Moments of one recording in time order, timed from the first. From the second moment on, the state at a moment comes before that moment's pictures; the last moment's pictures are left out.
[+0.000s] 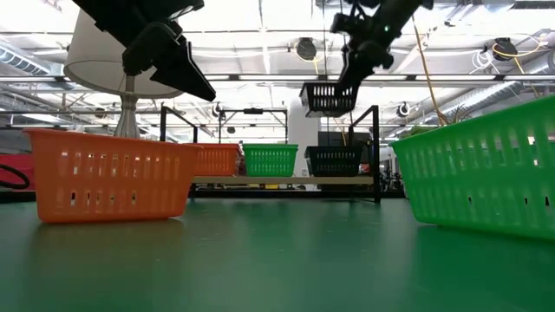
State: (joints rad) left arm -0.30 1.36 0.83 -0.26 -0.67 -0.03; right arm -0.36 1.36 1.19 -0.64 0.15 -0.52
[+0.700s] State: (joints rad) left arm -0.30 1.36 0.83 -0.26 -0.64 -0.02; right arm -0.49 1.36 0.98 -0.40 -0.01 -0.56
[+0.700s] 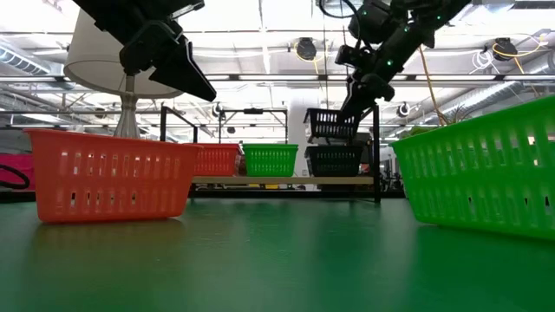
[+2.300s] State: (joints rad) left arm -0.30 1.36 0.83 -0.26 -0.63 -0.01; right arm -0.50 1.40 0.94 -0.38 -0.03 -0.56
